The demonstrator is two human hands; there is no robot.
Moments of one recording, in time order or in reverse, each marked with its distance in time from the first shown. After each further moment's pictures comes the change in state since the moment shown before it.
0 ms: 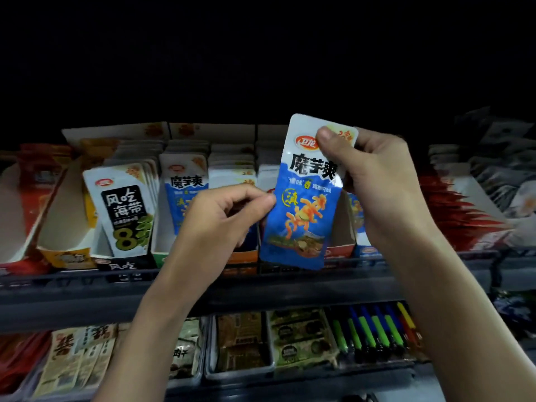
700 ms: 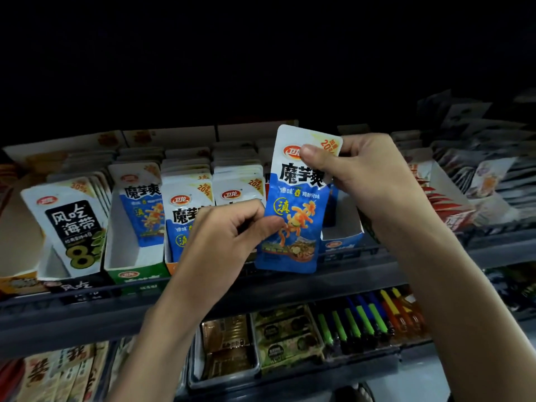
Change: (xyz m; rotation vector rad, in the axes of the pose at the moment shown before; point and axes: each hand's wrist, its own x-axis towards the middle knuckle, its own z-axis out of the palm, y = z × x) left_hand 0.008 -0.011 0.051 0.330 -0.090 0.196; right_hand 0.005 0.003 -0.060 -0.284 -0.035 0.034
